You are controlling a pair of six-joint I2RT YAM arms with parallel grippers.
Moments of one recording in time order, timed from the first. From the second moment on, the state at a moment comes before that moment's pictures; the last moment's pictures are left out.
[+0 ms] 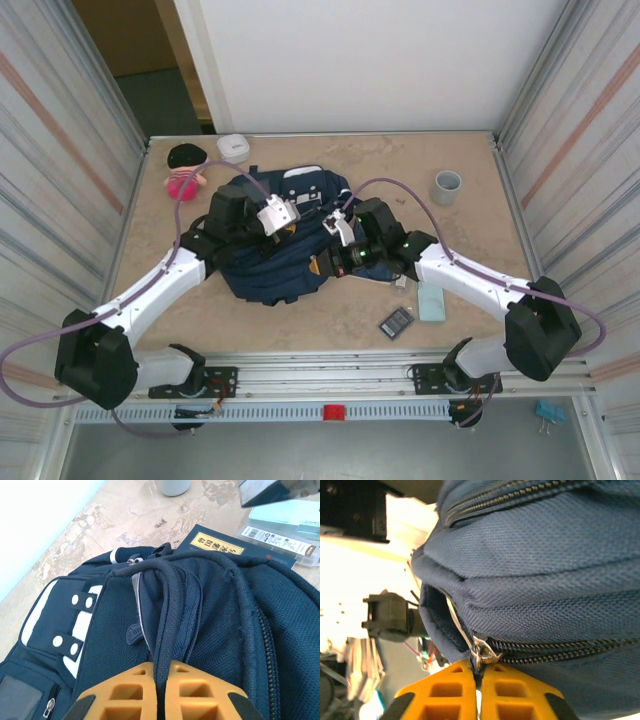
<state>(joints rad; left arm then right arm) -0.47 1.25 0.89 -0.22 0.40 0.56 0.74 1.38 0.93 -0.26 -0.65 0.57</state>
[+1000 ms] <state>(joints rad) -0.34 1.25 0.88 -0.25 0.80 0.65 0.59 1.35 0.74 0.14 -0.57 1.44</state>
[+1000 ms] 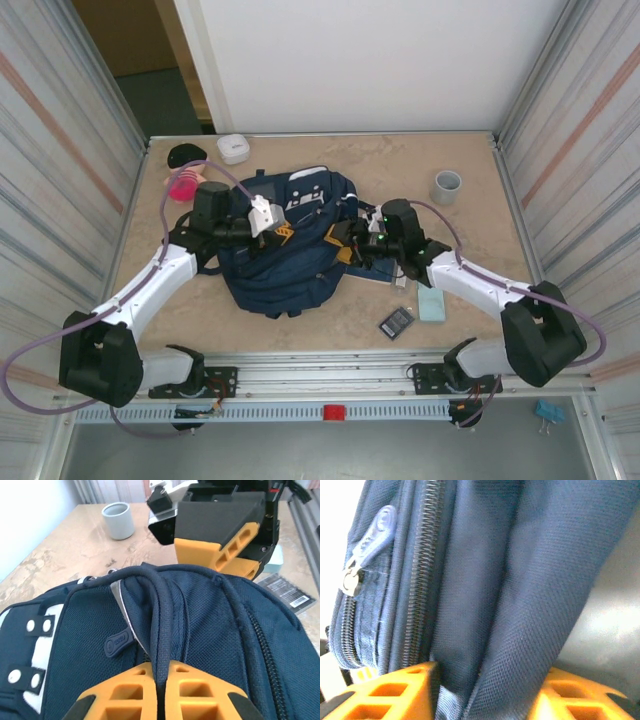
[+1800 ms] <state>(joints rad) -1.18 1.16 1.15 -0.86 -0.39 -0.71 0.75 1.31 0.80 0.11 -0.26 1.57</state>
